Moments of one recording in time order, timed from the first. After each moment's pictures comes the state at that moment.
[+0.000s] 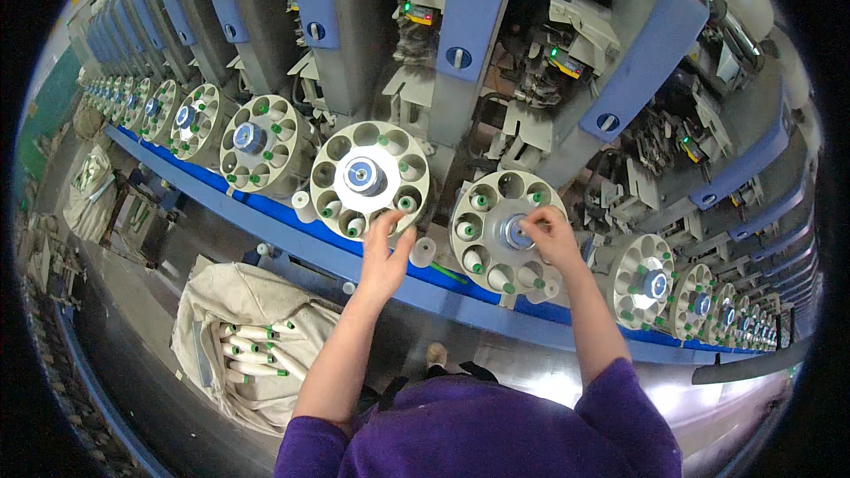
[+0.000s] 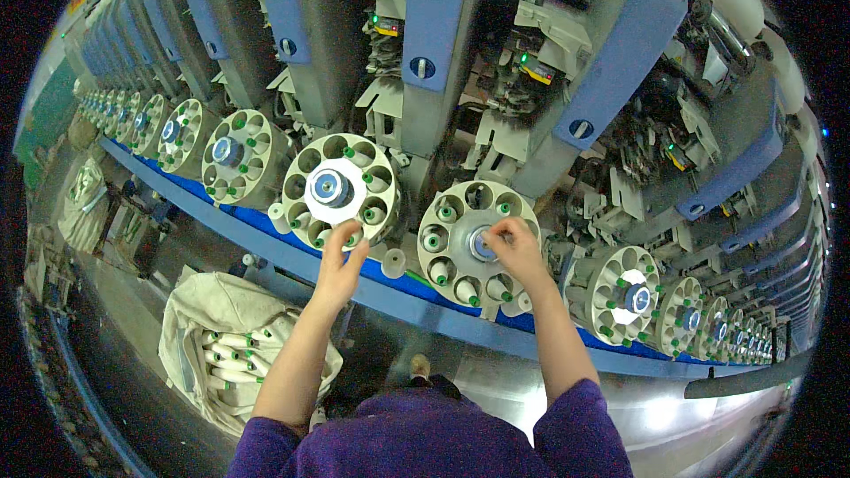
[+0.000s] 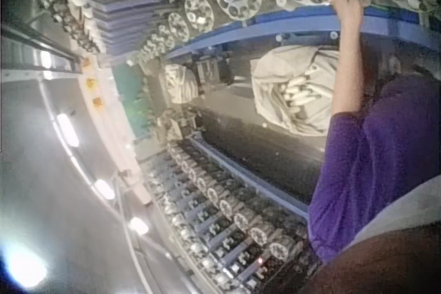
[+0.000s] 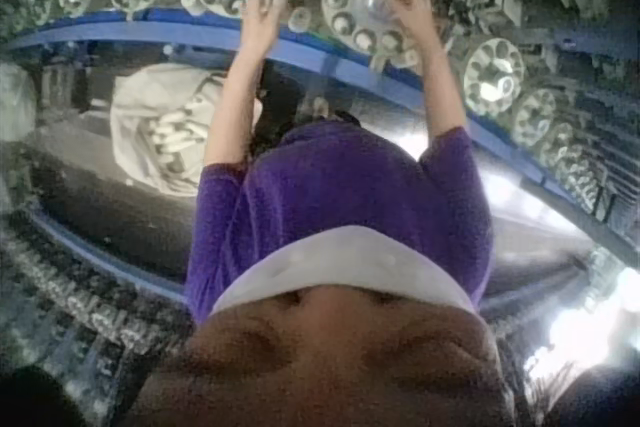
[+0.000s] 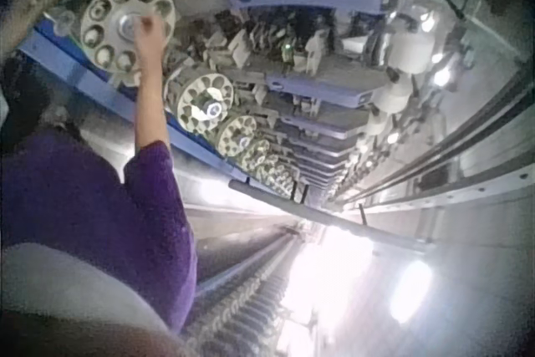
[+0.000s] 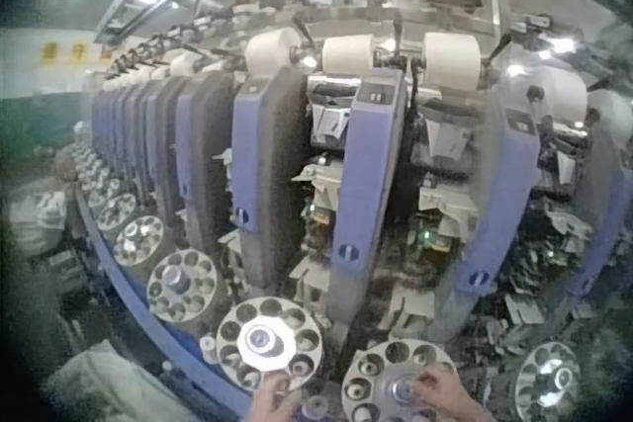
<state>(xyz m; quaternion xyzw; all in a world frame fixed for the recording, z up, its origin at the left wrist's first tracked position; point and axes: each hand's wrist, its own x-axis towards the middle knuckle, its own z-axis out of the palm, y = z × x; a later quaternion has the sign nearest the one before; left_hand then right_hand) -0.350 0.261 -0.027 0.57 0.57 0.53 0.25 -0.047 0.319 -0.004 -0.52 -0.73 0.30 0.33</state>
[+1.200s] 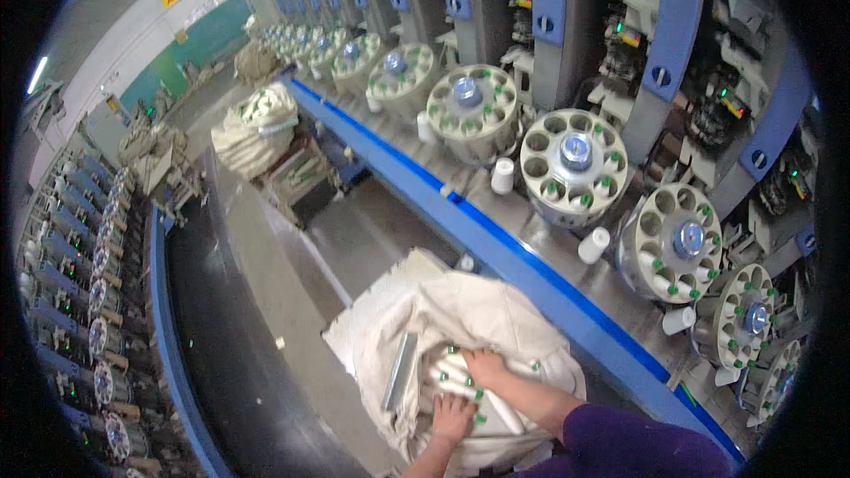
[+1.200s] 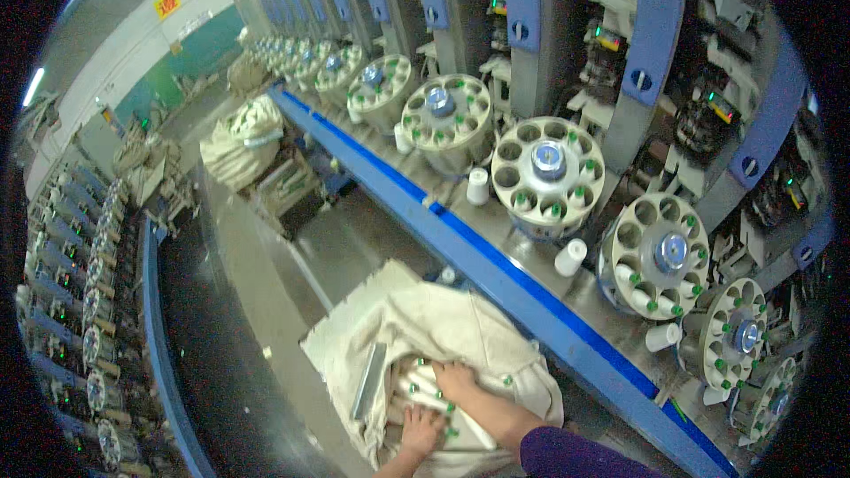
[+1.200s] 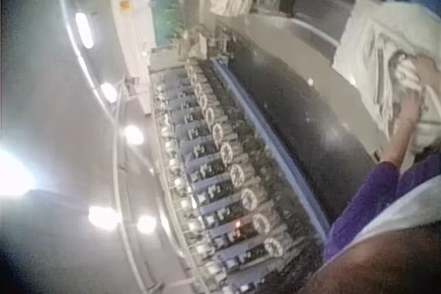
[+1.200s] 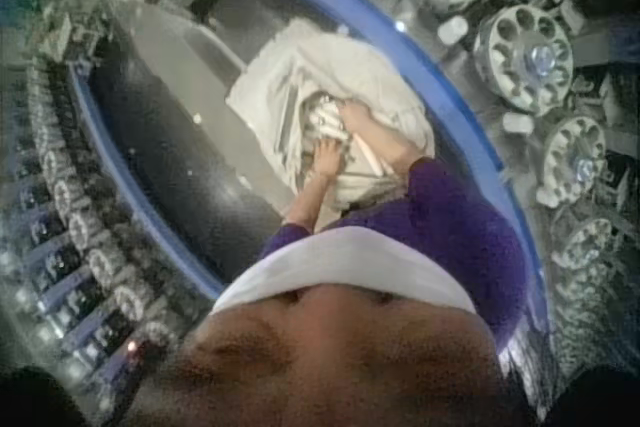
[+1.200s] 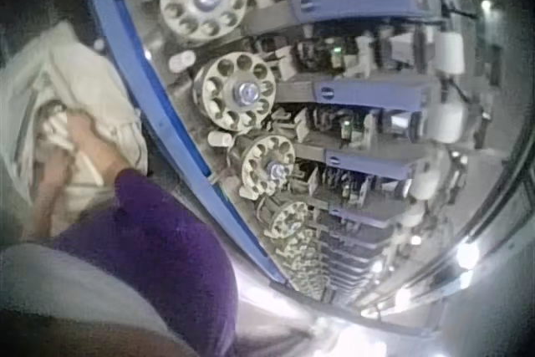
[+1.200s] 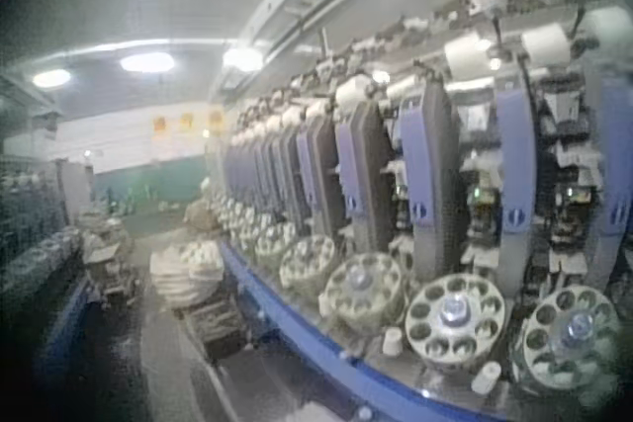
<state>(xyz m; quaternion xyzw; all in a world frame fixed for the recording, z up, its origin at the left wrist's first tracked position) -0.641 -0.080 -0.259 0.60 0.78 -0.06 0.18 -0.620 0.105 -0.254 -0.24 -0.94 0.20 -0.12</state>
